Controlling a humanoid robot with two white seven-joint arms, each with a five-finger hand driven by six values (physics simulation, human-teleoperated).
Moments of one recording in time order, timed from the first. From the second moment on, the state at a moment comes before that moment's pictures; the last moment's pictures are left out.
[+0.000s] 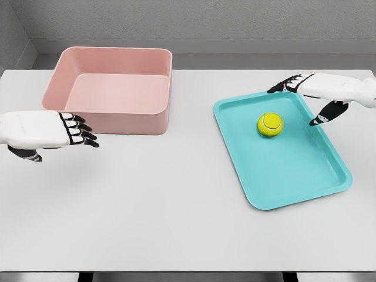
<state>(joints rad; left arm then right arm) -0.70 1.19 -0.74 -1.77 -0.32 -0.61 -0.61 -0.83 -0.94 0.79 -1.34 0.09 -0.55 0.55</state>
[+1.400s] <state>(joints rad) -0.66 1.13 -0.81 -1.77 -0.32 -0.61 -0.61 -0.92 -0.71 1.01 -1.10 0.20 -0.45 0.58</state>
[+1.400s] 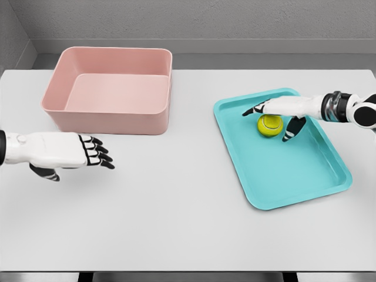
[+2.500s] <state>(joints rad) -0.67 1.14 -0.82 -1.77 -0.32 -0.61 -0.61 -0.99 -0.70 1.03 -1.08 0.20 -0.50 0.59</state>
